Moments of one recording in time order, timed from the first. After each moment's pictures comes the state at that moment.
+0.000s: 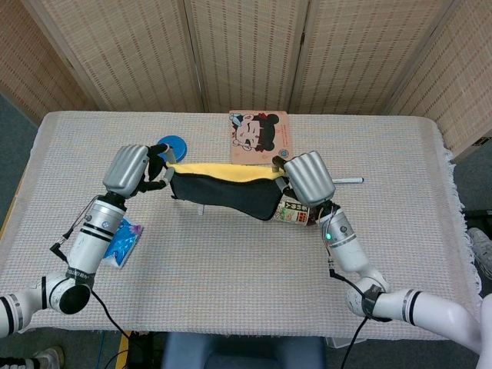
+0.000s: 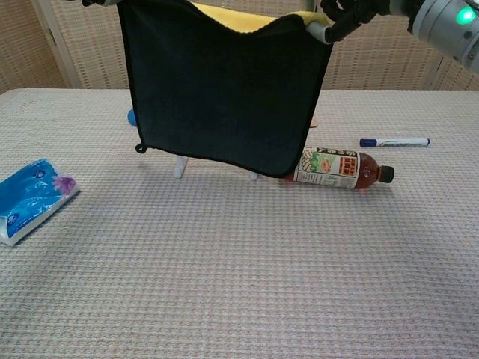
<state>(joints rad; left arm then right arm) -0.81 -1.22 -0.43 -1.68 1.03 0.99 0.03 0.78 -1.50 0.41 -1.49 -1.29 1.10 -0.41</state>
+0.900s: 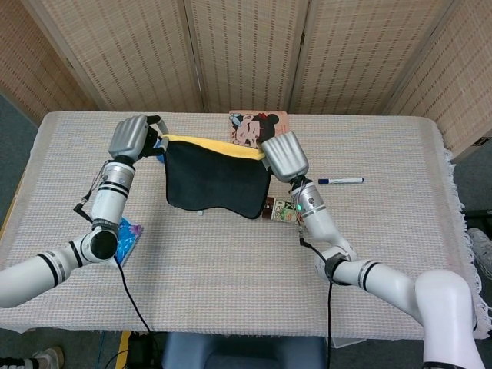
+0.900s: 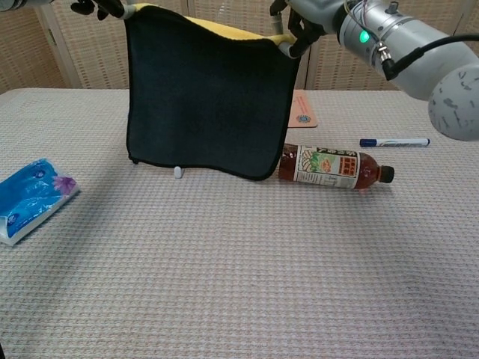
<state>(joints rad) -1.05 -1.36 -0.44 -1.29 0.57 0.82 0.25 1.02 -1.70 0.41 -1.04 -1.17 0.97 -0.45</state>
